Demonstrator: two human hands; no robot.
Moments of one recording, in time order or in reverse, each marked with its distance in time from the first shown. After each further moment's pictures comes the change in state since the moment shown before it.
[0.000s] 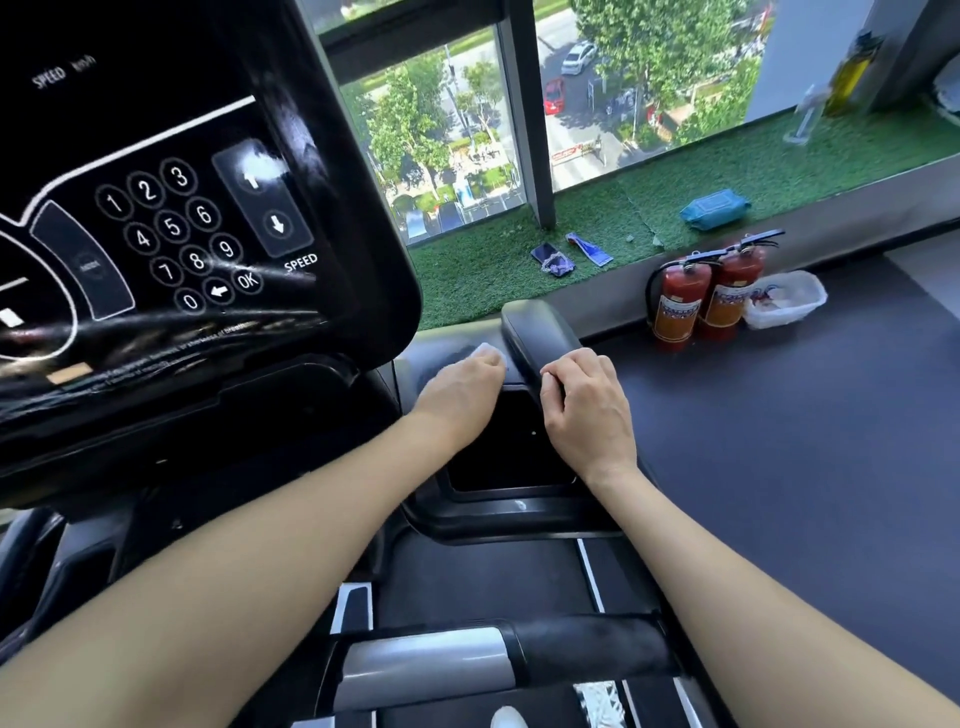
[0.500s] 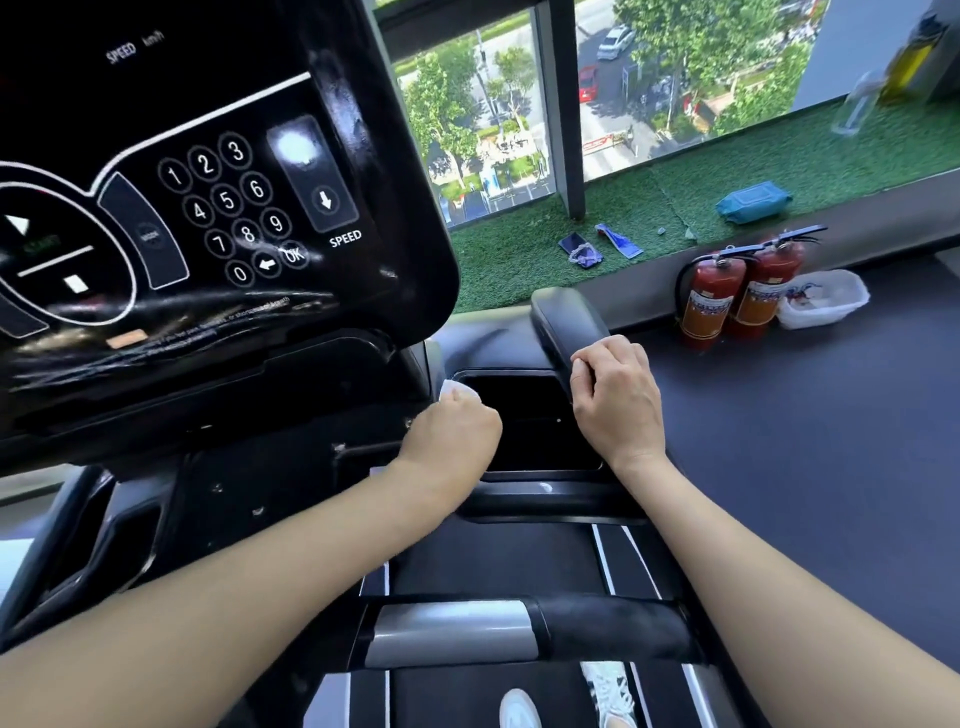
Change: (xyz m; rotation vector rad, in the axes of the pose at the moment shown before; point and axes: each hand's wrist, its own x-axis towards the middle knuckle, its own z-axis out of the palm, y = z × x) left_hand -0.081 0.025 -0.031 0.374 -0.201 -0.168; right_hand 0.000 -0.001 -0.001 -0.011 0.004 -0.001
